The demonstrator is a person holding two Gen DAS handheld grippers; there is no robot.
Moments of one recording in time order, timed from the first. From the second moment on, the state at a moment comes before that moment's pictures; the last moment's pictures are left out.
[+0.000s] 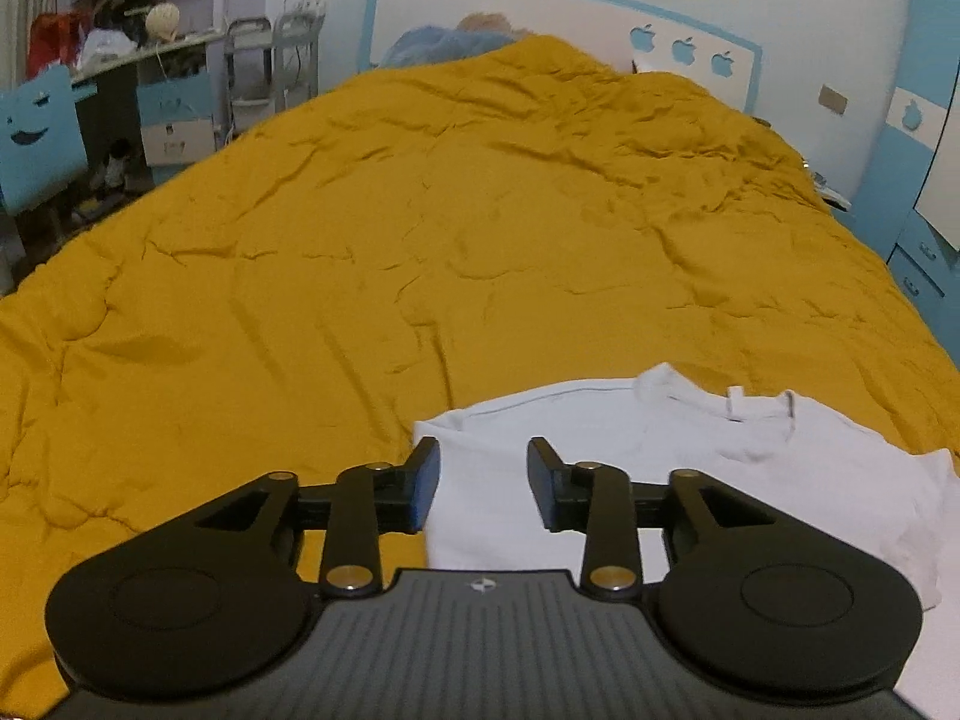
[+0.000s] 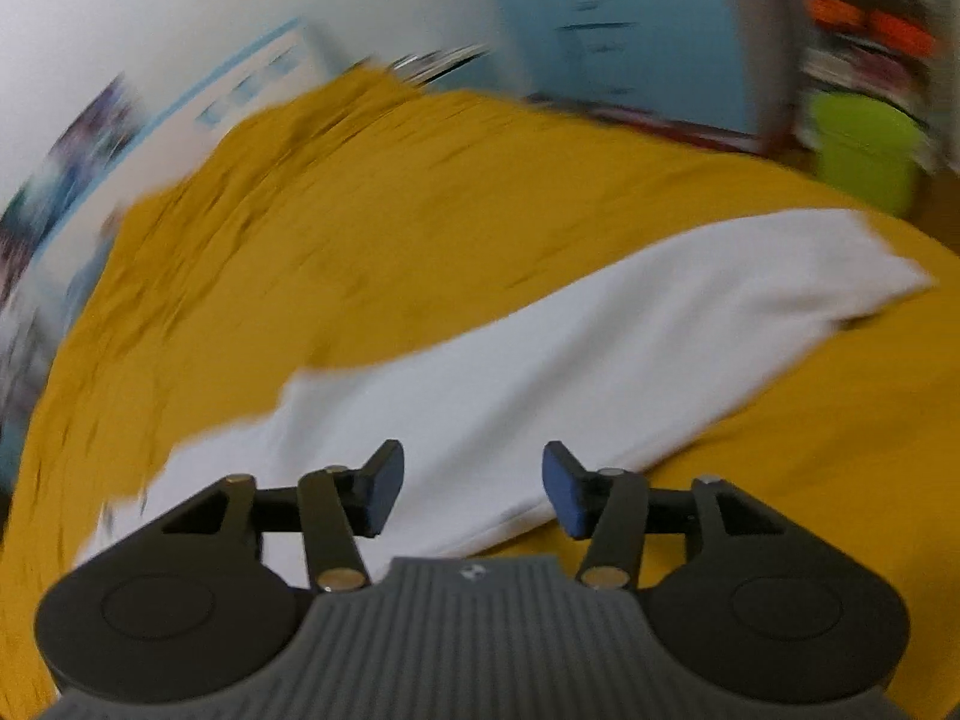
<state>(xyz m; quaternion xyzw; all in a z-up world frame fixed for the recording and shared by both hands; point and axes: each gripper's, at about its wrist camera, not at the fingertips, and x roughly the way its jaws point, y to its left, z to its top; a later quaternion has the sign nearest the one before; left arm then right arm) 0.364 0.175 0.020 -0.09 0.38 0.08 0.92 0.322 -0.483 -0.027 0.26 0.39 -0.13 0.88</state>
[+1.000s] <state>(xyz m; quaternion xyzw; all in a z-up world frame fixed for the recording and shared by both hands) 0.337 0.142 -0.036 -0.13 0.41 0.08 0.90 0.348 -0.551 0.060 0.16 0.31 -0.18 0.92</state>
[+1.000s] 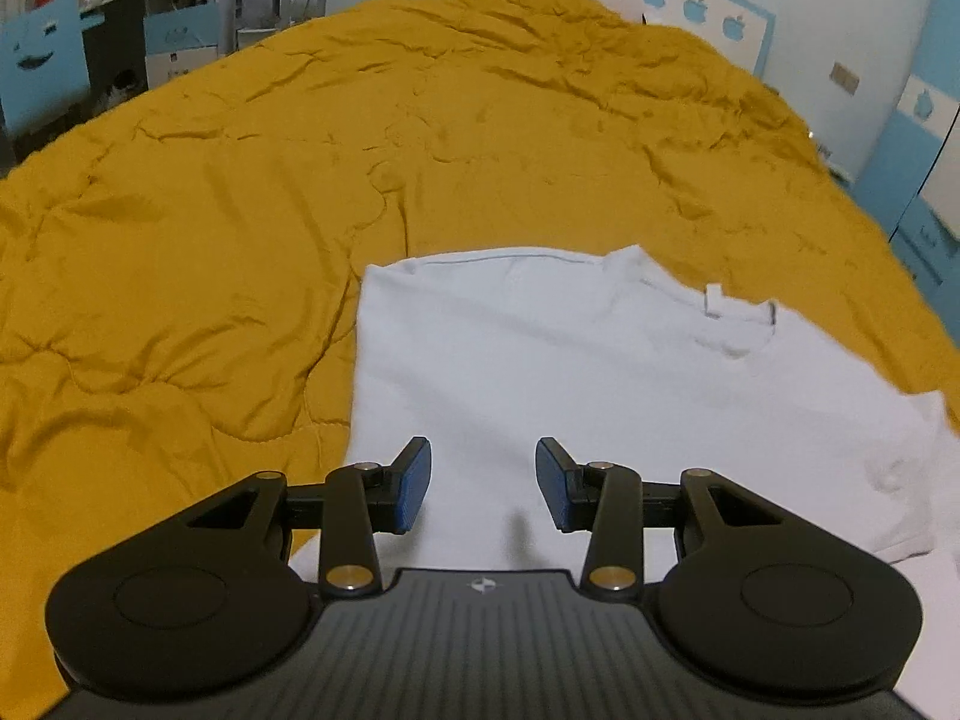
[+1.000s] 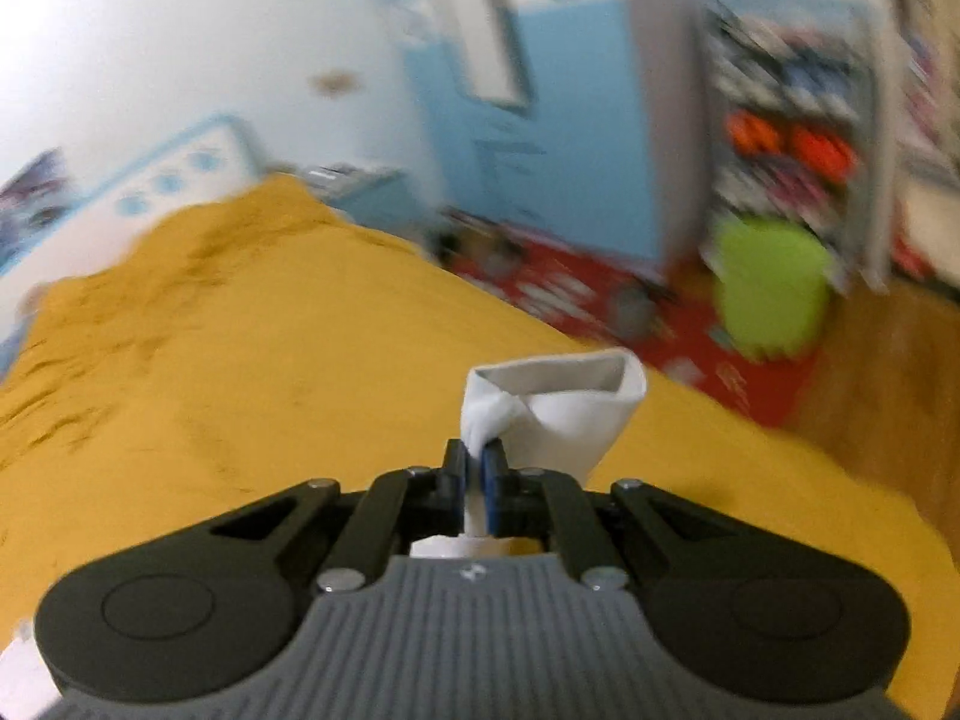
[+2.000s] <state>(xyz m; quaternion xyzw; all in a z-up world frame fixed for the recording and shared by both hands) 0.327 0.192 -0.026 -0.28 0.39 -0.04 0.88 0.395 -0.033 -0.072 0.09 0.50 0.18 0.84</state>
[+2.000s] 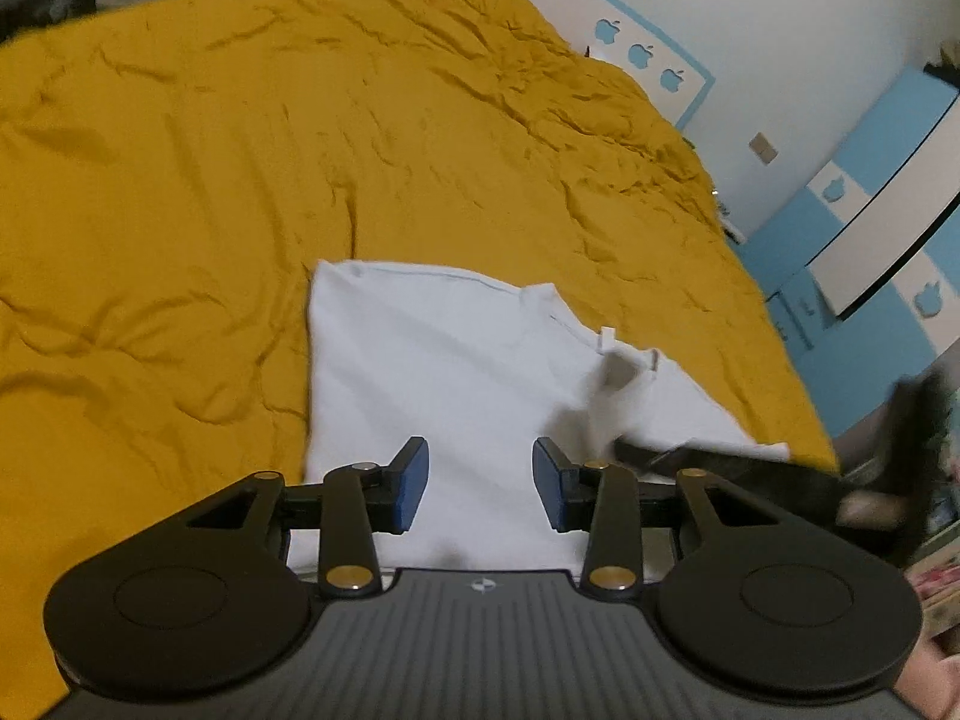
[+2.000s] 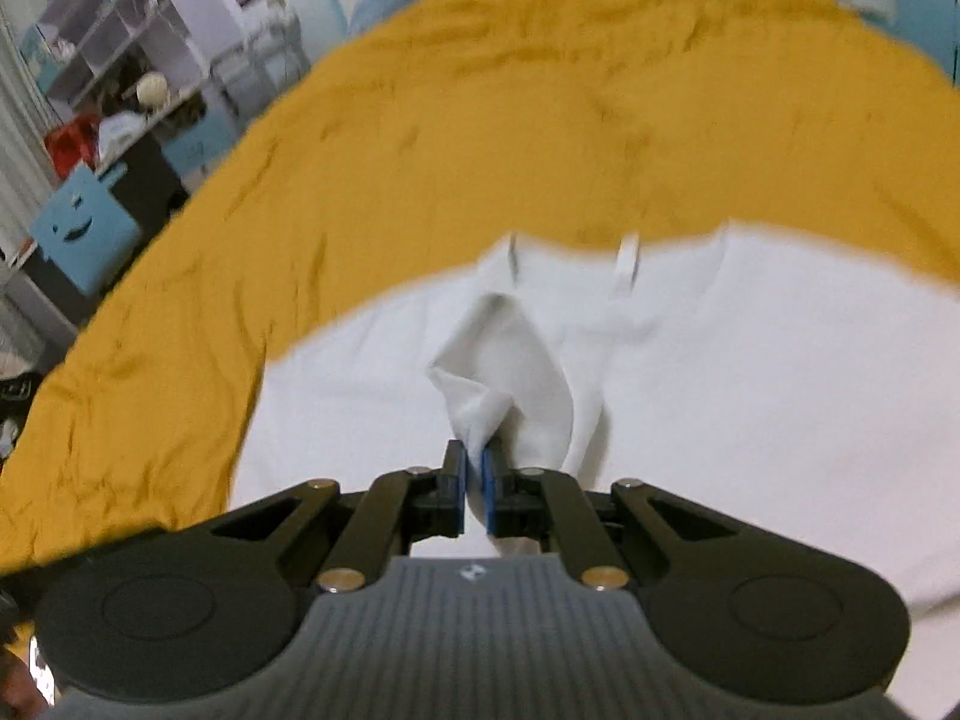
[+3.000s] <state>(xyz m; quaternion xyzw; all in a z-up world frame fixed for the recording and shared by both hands) 0.419 0.129 -0.101 -0.32 0.45 -0.08 0.83 0.309 -0.206 -0.065 0.13 0.47 0.14 0.86</state>
